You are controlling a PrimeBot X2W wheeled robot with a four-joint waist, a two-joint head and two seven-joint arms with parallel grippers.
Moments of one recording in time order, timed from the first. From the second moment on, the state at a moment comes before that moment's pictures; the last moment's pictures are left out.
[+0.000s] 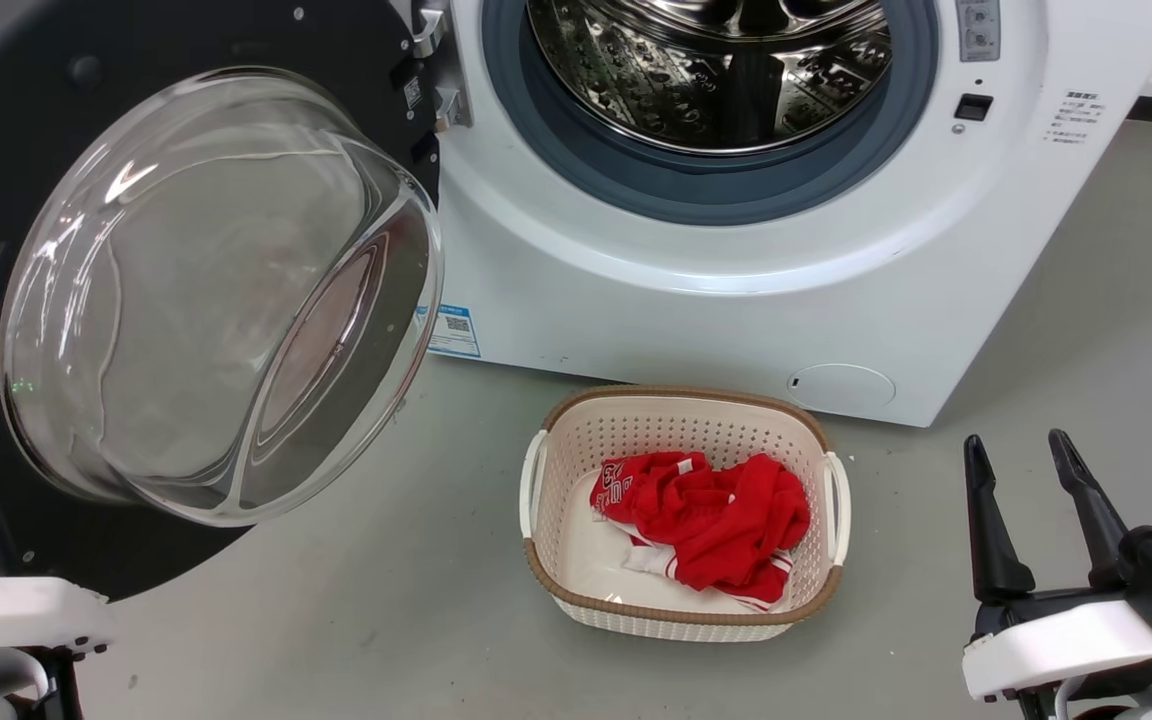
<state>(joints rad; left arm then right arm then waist) -0.10 0.37 0.16 0.26 -0.43 0.14 -0.26 0.03 -0.05 -0.06 -0.05 0.10 0.13 -0.14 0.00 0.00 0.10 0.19</state>
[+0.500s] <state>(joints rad) 0.13 0.13 0.15 -0.09 -0.21 0.13 -0.26 0.03 -0.05 -0.06 -0.03 0.11 0.13 -0.15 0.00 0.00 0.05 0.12</state>
